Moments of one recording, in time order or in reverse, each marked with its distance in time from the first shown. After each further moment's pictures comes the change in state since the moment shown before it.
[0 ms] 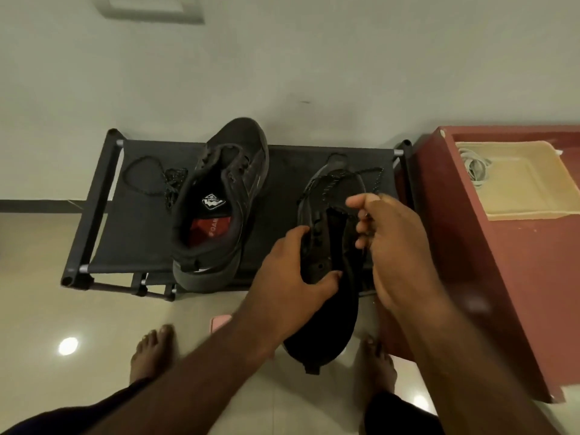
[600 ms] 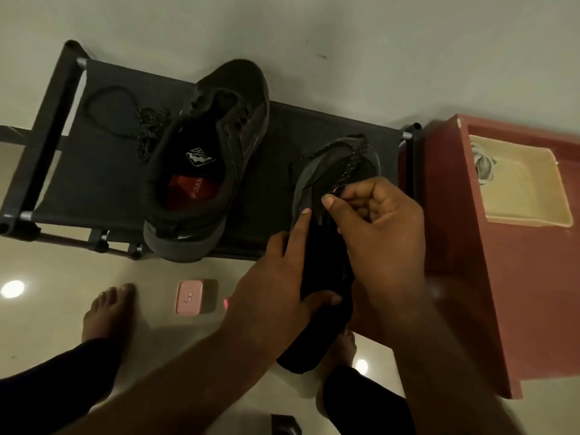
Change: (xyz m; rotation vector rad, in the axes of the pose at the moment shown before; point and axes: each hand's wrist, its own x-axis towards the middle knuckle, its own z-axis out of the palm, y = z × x) left_hand -0.017 -0.017 0.021 0.103 -0.044 0.057; right_hand -0.007 0.007 0.011 -0.333 -0.037 -0.255
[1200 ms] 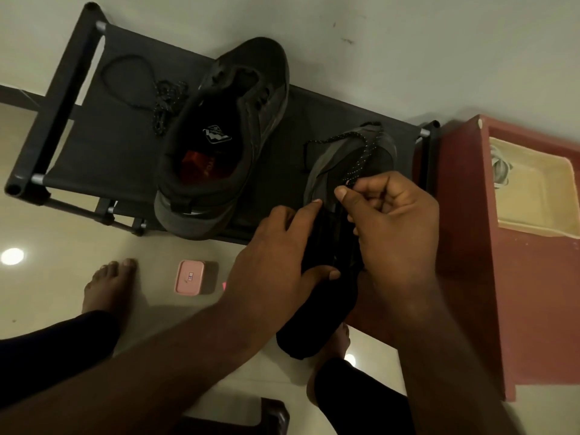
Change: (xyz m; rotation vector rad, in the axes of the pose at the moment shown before) left_hand 0.002 -0.003 -0.009 0.078 0.113 0.059; right_hand 0.001 0.005 0.000 -0.043 -0.011 -0.019
